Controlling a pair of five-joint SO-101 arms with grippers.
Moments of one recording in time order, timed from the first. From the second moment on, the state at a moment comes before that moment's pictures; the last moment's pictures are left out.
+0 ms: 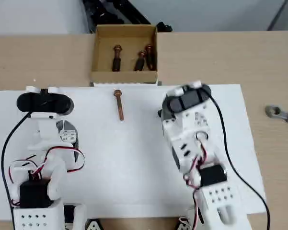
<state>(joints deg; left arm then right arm) -6.3 -72.2 53.7 70.5 0.7 -18.4 -57.8 64.3 27.9 0.3</state>
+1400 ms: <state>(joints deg) -11.5 -72.2 56.7 70.5 0.7 -19.2 43.1 -32.6 28.9 2.6</state>
